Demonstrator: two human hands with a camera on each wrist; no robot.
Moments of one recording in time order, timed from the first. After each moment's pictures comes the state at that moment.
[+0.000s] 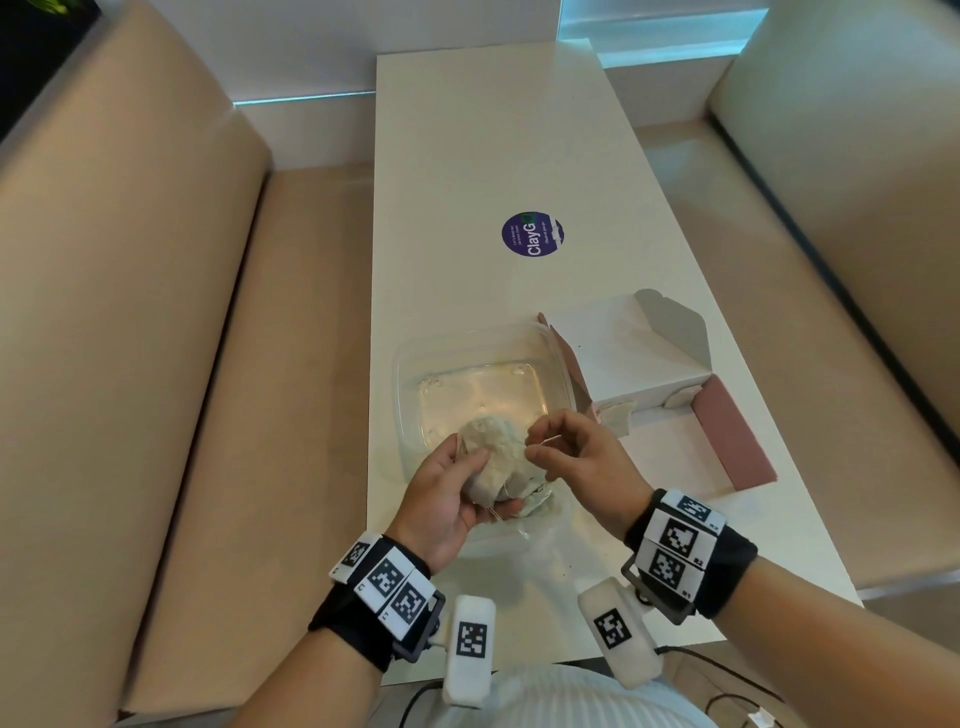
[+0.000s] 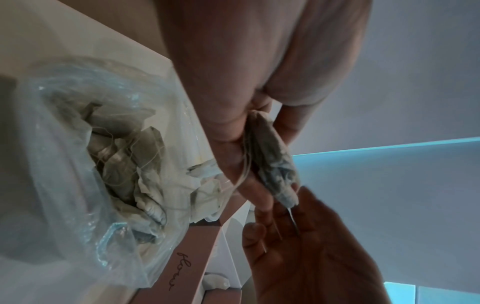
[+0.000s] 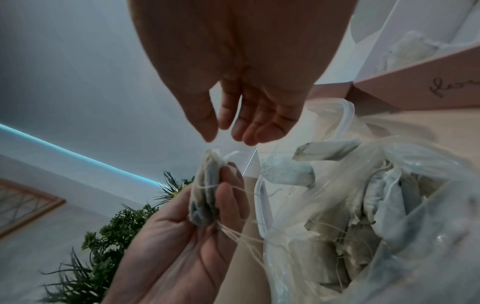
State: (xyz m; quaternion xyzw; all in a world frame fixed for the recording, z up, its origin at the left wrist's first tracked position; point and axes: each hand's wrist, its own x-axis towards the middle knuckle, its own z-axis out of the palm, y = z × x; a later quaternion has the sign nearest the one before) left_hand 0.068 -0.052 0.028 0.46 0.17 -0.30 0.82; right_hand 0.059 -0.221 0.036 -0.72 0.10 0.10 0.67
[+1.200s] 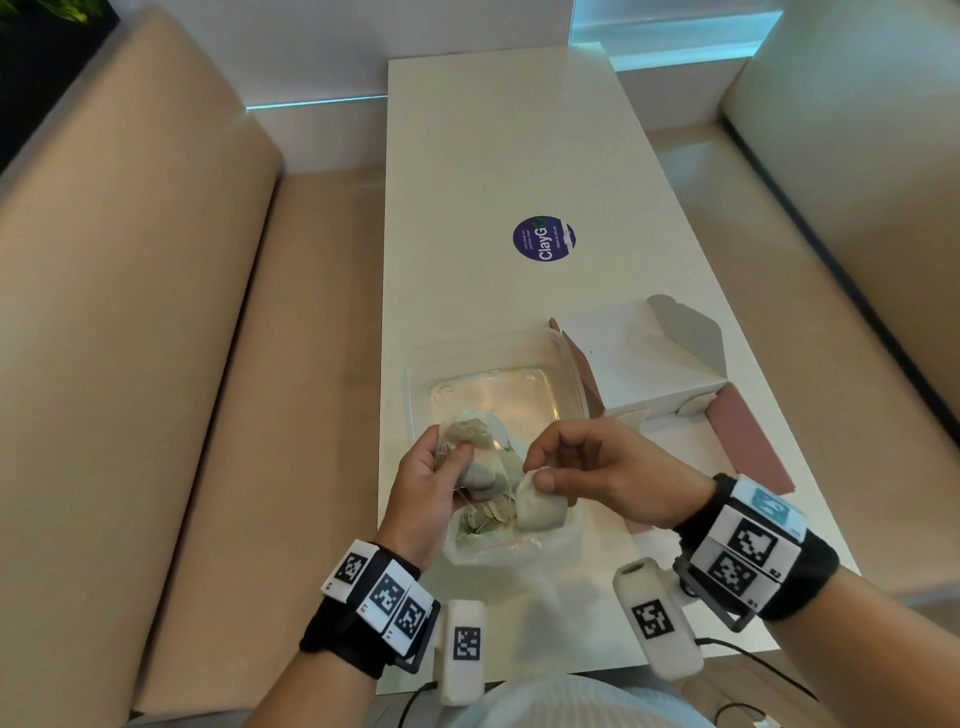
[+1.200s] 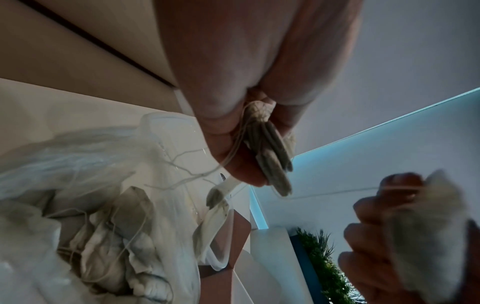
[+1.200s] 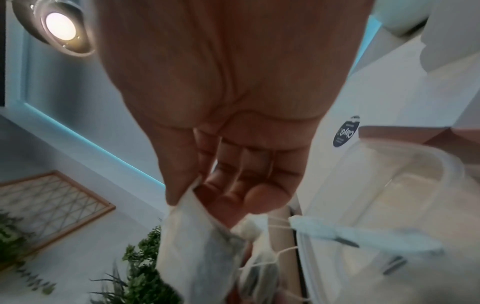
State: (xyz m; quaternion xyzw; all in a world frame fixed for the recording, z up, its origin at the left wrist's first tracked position) left_hand 0.077 -0.033 0.026 0.59 0.12 -0.18 0.78; right_hand 0.068 -0.234 0.088 -0.70 -0.09 0.27 0.65
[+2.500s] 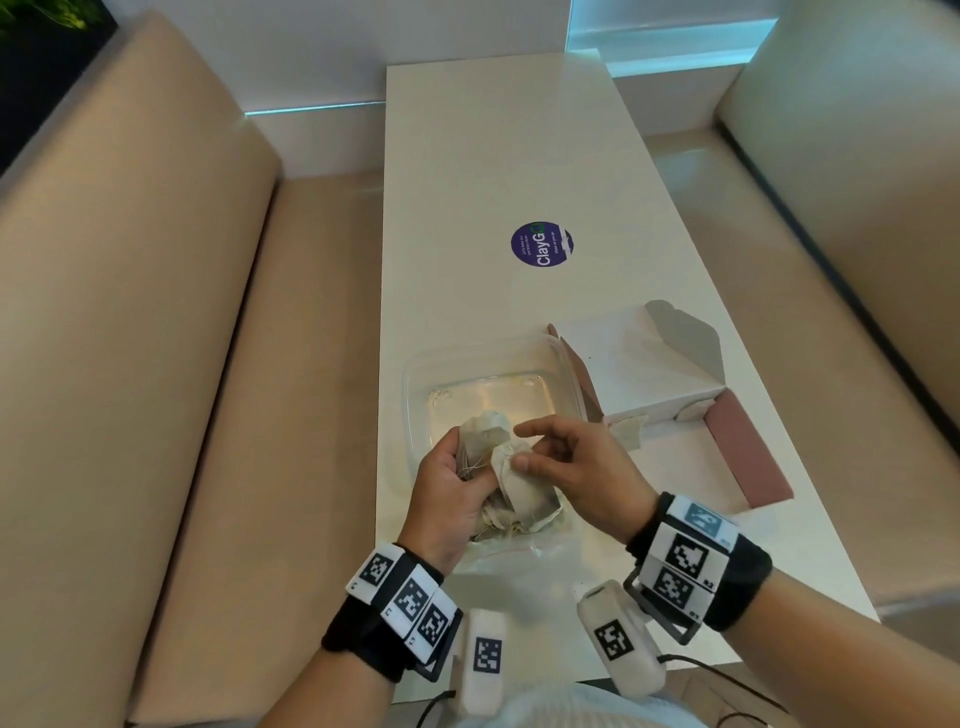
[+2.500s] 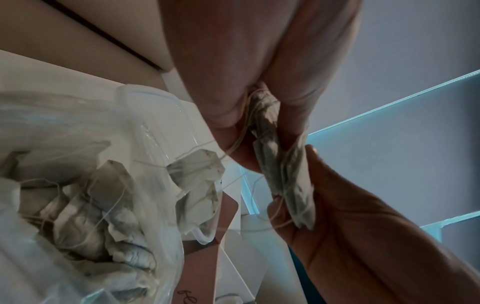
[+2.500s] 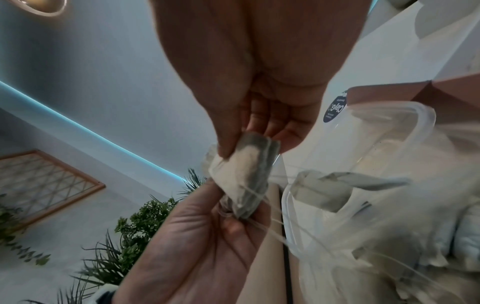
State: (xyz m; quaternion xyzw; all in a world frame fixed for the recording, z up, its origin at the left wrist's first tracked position) left_hand 0.076 -0.054 0.028 0.59 0.09 -0.16 0.78; right_hand 0.072 -0.211 0.054 -0.75 0.07 0.14 0.65
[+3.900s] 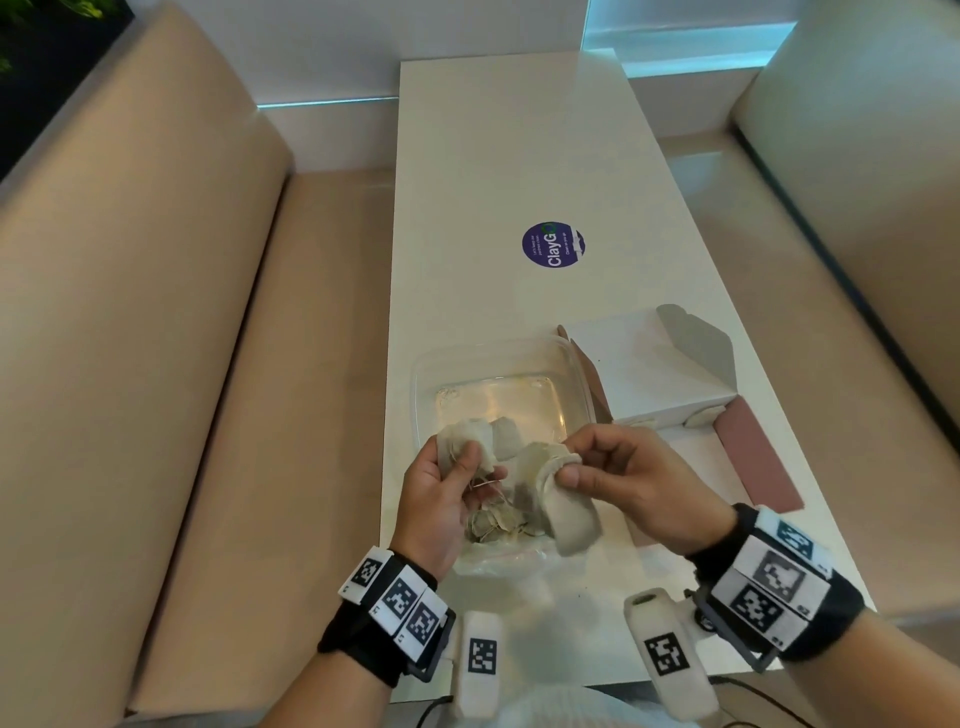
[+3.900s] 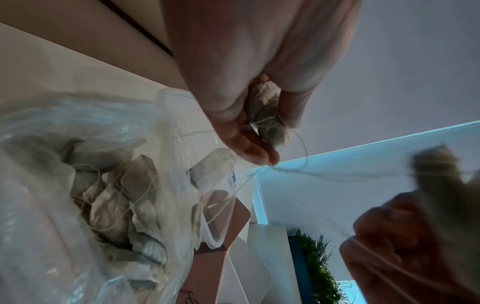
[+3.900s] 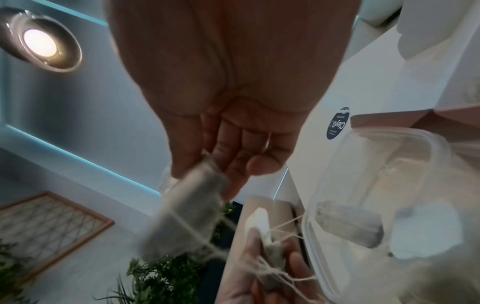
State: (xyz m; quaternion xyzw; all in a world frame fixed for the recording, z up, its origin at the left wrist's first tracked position) left_hand 0.076 -0.040 0.020 0.51 0.14 -0.14 0.84; right_hand 0.060 -0.236 0.087 -0.64 -0.04 0.18 0.74
